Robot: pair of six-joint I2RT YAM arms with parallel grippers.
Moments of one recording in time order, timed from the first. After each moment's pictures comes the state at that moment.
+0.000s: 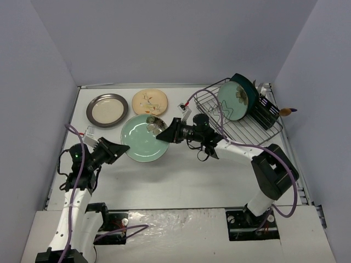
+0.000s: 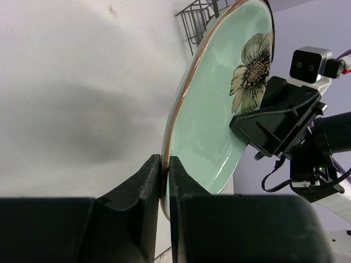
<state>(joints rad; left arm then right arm) 0.10 0.68 0.44 -0.11 0.66 -0.89 0.65 1.62 0.88 0.54 -0.54 0.79</state>
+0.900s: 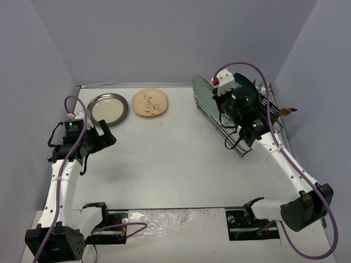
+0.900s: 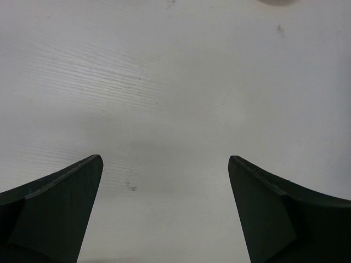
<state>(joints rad) 0.10 0.98 0.94 -0.74 0.17 -0.35 0.41 1.26 1.21 -0.18 0.12 -0.28</state>
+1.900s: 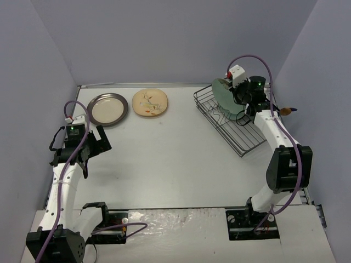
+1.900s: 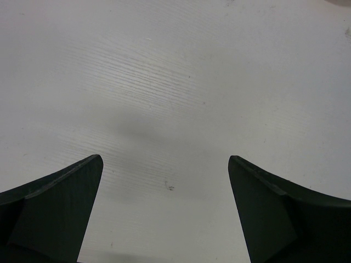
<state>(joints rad) 0.10 0.94 0.89 -0.75 -0.01 -0.30 0.04 1.62 1.28 -0.01 -0.19 -0.52</state>
